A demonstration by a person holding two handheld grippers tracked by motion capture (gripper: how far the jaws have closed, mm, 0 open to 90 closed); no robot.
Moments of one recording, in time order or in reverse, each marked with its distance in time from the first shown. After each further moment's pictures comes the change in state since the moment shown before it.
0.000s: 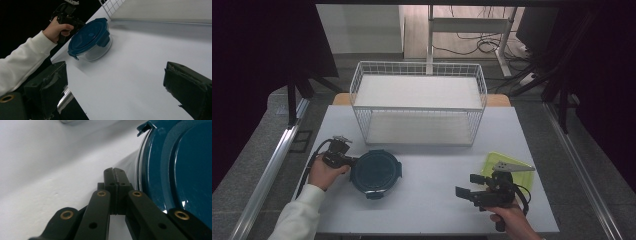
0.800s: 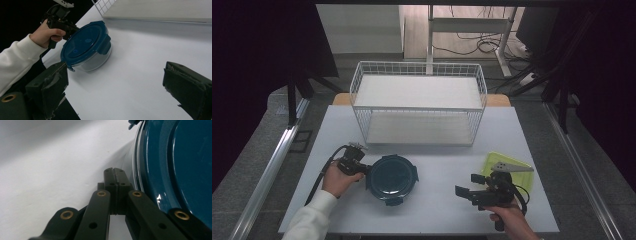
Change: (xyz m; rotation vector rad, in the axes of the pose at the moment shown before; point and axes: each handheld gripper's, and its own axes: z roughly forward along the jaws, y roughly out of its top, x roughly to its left) left arm -0.046 0.004 0.020 0.044 -0.075 0.030; right arm -0.002 -0.002 0.003 0.005 -0.059 -0.002
